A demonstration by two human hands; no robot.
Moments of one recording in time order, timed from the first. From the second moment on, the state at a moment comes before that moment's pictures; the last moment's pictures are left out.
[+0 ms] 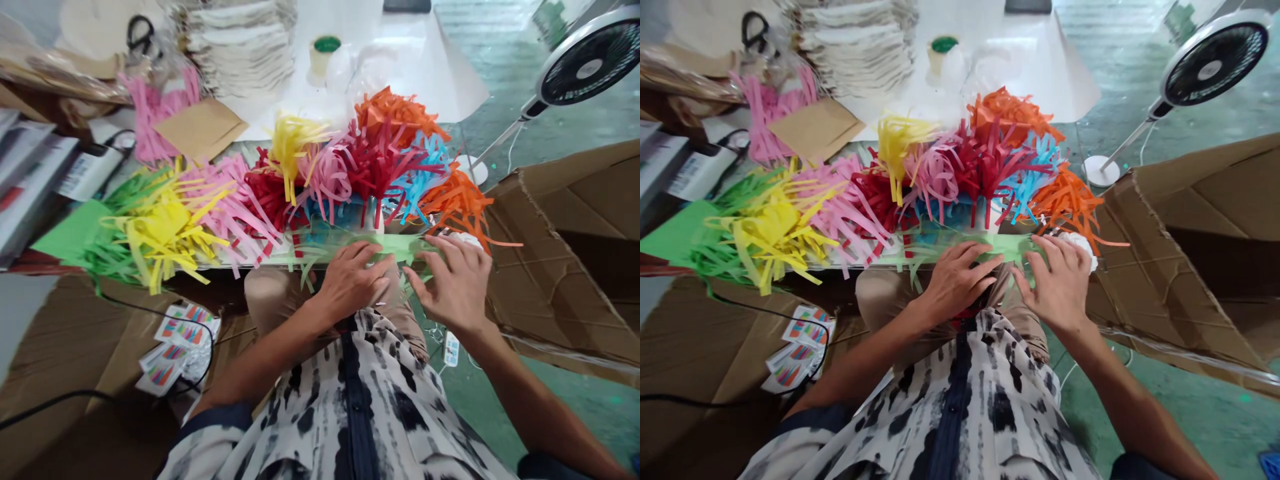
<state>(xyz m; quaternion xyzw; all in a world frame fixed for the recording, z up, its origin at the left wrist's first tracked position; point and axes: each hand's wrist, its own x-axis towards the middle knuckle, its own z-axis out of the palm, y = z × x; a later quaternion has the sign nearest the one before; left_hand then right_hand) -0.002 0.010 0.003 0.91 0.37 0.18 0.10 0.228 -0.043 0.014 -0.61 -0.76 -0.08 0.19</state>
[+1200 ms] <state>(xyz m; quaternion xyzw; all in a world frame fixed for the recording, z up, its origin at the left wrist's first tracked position) -0.092 0.052 0.048 0.85 0.48 0.22 -0.07 0.204 -0.037 -0.007 -0.55 -0.81 -0.10 0.15</state>
